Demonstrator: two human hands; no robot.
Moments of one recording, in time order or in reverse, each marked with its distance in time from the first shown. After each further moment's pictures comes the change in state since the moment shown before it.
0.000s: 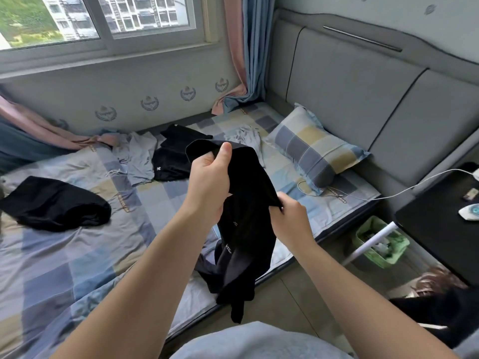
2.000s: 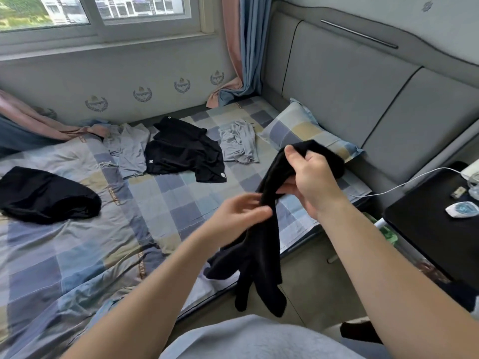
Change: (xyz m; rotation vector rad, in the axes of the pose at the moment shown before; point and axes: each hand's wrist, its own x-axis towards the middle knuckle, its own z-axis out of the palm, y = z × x) left_hand -0.006 -0.091 -0.006 0.426 -0.520 -0.095; right_hand 0.026 -0.066 -0.070 0.662 -0.015 0.158
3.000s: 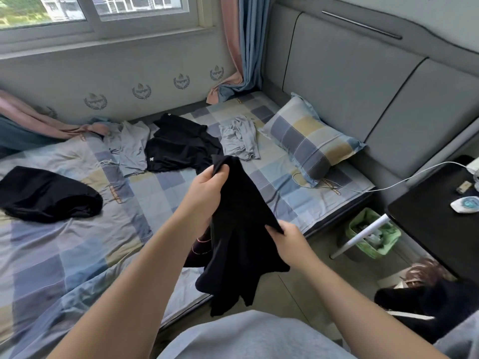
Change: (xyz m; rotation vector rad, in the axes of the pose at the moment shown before) left_hand 0.002 0.029 -0.029 -0.378 0.330 -0.049; right_hand -0.031 0.146 -0.028 -0.502 -0.214 0.162
